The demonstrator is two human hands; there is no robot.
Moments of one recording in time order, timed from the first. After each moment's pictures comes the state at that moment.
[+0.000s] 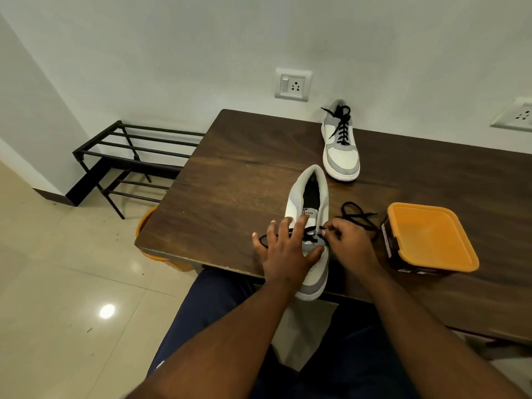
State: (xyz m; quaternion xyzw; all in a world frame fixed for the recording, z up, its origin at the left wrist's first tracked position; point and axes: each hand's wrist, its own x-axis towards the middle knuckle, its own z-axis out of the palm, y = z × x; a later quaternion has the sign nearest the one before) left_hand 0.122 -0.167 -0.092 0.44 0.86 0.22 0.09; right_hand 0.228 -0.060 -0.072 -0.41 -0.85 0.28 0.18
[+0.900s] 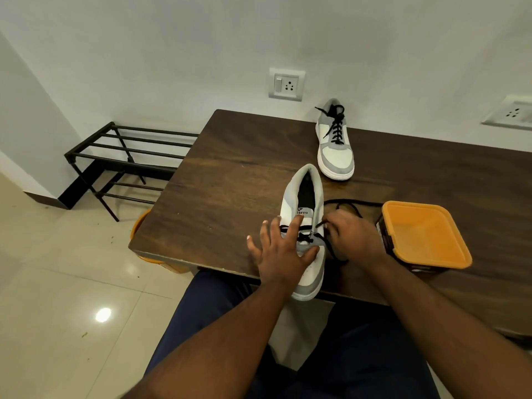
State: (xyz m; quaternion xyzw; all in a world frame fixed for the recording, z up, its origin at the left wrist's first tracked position) left_hand 0.123 -0.167 -0.101 0.43 0.87 0.25 0.07; right_hand 0.234 -0.044 -0.056 -0.34 -0.93 0.08 0.10
